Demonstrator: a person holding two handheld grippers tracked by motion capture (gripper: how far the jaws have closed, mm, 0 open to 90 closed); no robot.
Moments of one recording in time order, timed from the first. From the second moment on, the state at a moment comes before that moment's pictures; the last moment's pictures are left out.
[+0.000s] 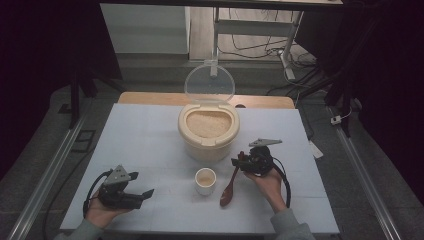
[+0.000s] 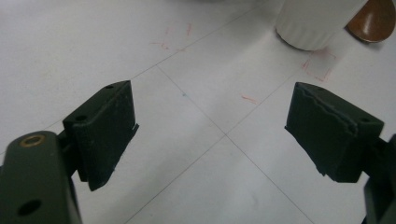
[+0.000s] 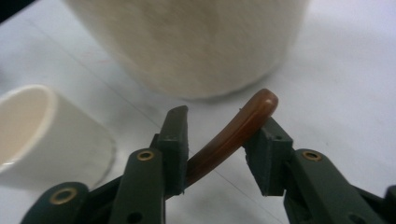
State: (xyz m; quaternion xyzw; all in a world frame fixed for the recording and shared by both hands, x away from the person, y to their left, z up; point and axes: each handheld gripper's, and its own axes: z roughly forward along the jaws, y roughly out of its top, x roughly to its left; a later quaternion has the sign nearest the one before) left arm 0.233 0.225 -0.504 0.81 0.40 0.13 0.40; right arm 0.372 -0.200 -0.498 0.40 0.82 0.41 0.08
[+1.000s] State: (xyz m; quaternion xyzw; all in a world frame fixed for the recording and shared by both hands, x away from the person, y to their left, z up) left arm 0.233 0.225 -0.505 0.81 0.41 0.13 0.39; right arm 0.366 -0.218 -0.495 0.41 0.81 0.40 0.14
